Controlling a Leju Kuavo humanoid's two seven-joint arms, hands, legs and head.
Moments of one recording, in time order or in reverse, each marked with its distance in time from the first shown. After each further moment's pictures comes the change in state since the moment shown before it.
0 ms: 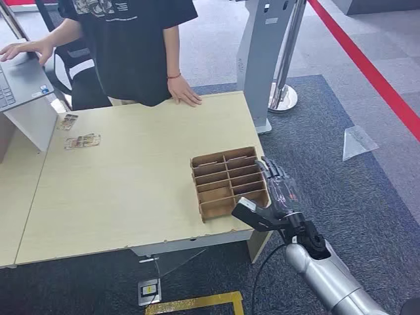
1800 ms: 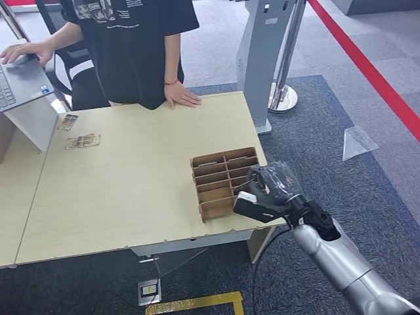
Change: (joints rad) left arm 0.000 0.003 0.000 0.000 0.007 -0.004 -0.034; right arm -0.103 -0.099 0.033 -0.093 -0.091 0.239 -0.105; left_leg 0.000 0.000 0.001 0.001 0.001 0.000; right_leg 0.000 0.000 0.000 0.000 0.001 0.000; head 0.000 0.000
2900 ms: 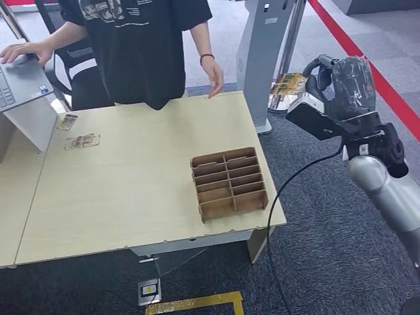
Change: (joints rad) left arm -0.002 -0.012 0.000 0.000 0.005 0.003 -0.001; right arm -0.339 -0.269 0.004 -0.246 -0.198 -0.162 0.178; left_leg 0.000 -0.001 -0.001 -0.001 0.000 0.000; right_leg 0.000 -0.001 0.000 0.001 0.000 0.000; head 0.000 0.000
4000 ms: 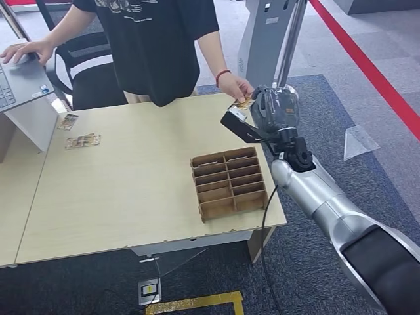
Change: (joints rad) left arm -0.017 -0.005 -0.004 0.000 -0.030 -0.006 0.025; right arm -0.171 0.411 0.164 0.744 0.218 -0.288 0.041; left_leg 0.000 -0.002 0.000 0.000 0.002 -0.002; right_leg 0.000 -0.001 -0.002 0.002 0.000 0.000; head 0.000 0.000
